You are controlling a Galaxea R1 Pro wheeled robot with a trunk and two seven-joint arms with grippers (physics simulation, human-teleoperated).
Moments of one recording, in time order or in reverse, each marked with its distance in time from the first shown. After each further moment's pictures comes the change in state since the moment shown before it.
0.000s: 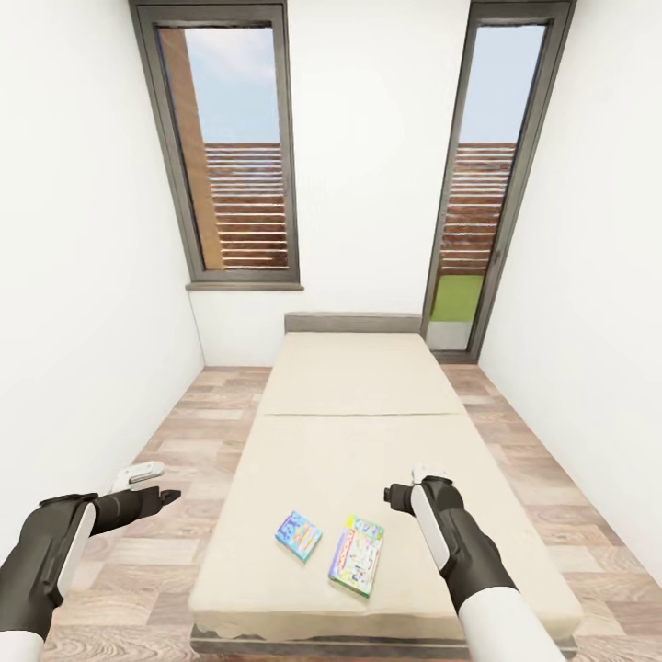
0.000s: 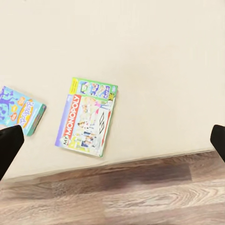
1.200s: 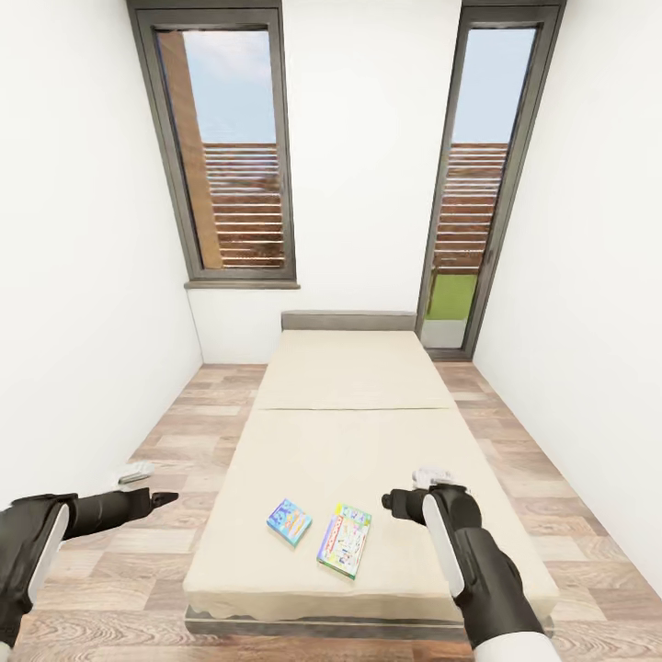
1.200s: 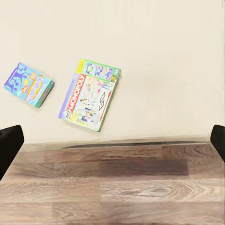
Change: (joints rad) left arm 0.023 0.074 0.000 -0.041 -0.004 0.078 -0.238; right arm 0.120 -0.005 0.019 -0.270 0.067 0.158 0.138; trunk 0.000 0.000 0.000
